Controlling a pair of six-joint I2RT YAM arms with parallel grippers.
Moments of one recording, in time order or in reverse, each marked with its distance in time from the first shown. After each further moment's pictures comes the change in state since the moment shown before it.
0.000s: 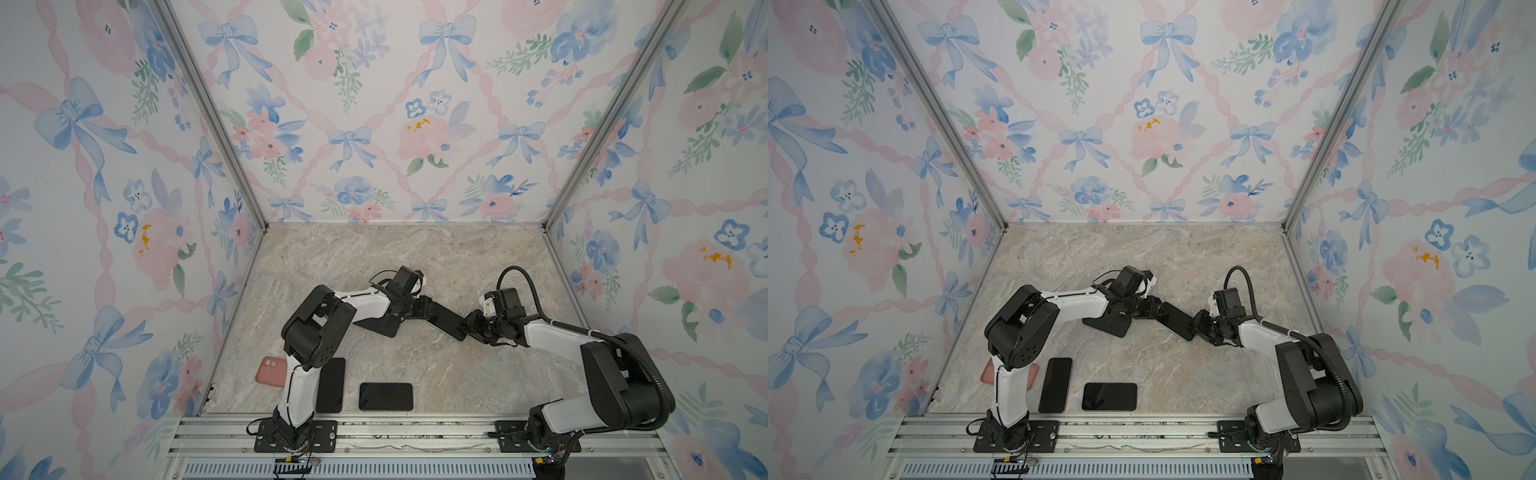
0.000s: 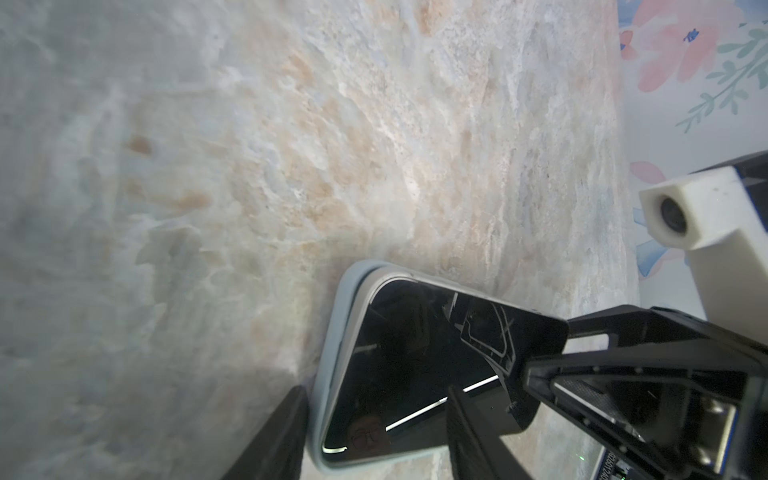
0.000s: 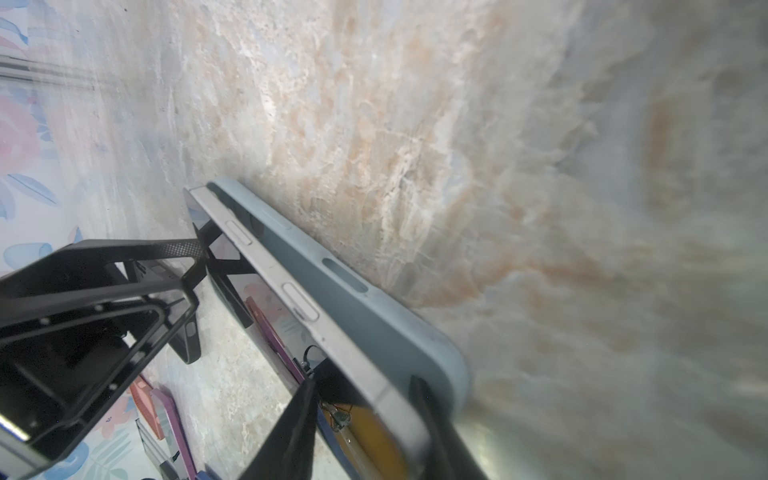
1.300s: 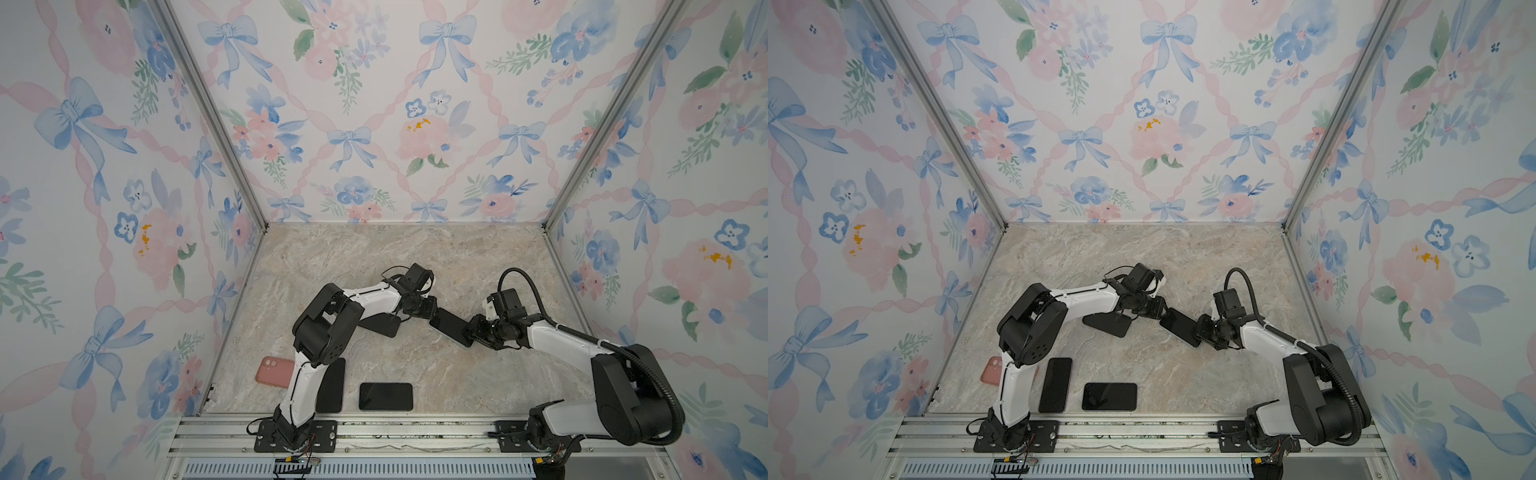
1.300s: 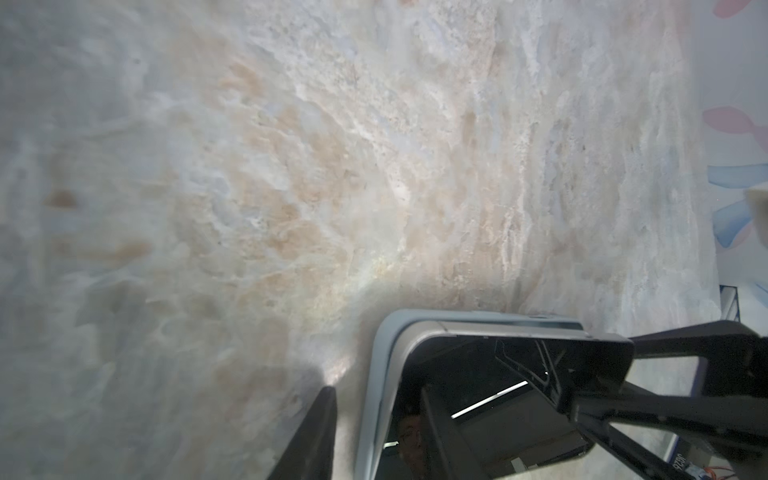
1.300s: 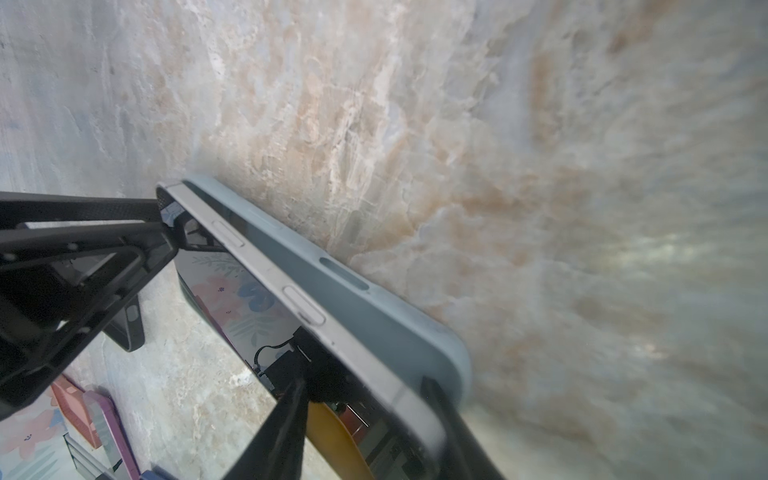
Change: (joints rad) left arm -0.029 0.077 0.172 -0.189 -0.093 0.129; right arm 0.027 -0.064 0.015 -0.154 0.093 -0.054
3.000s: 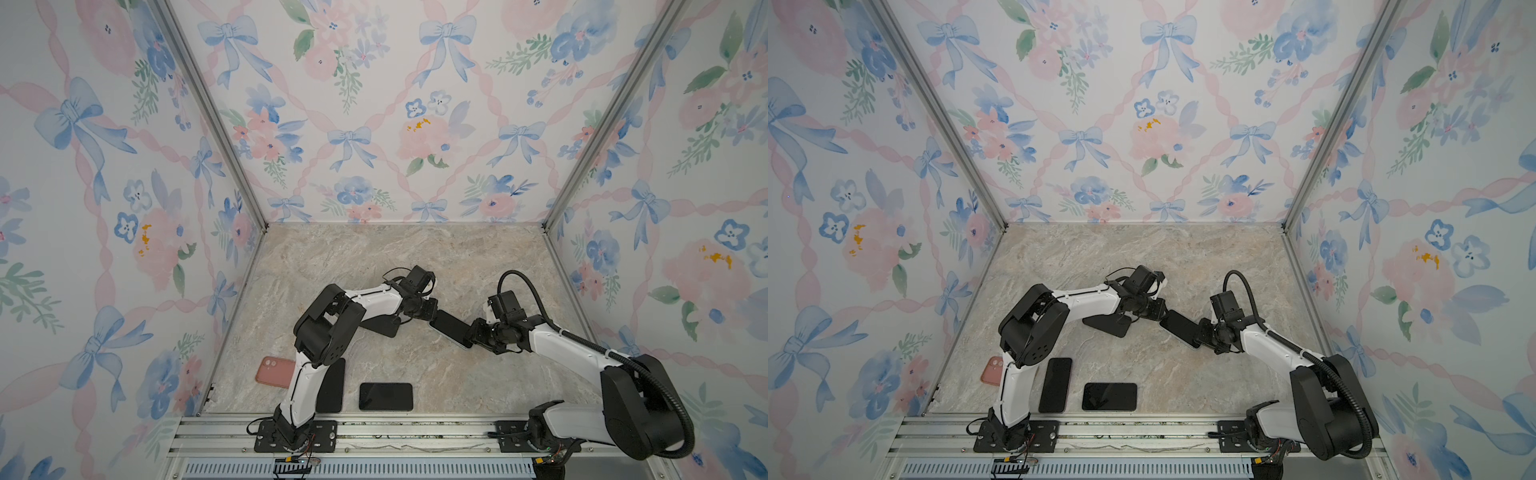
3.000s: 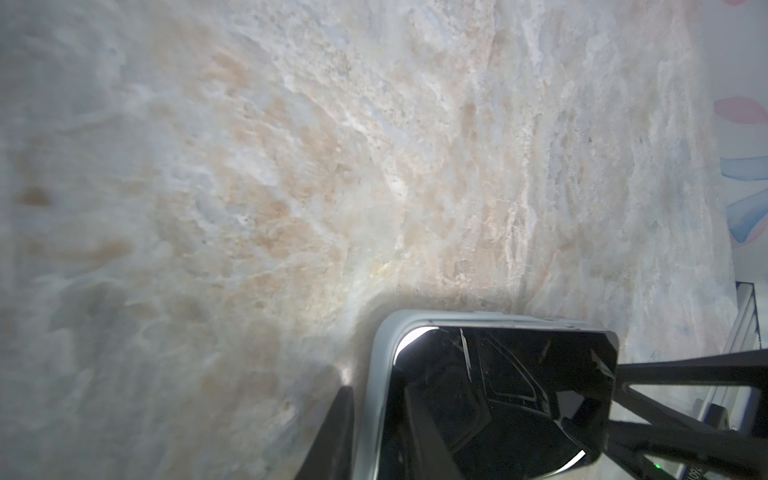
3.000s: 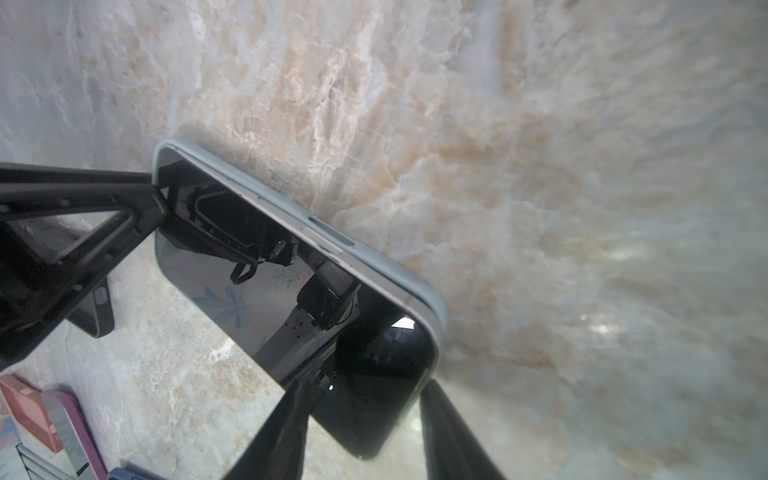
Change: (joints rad) left arm -0.017 0.003 -0.016 0.024 -0.012 0.008; right arm 0.050 -0.064 0.003 -0.101 0.082 0.003
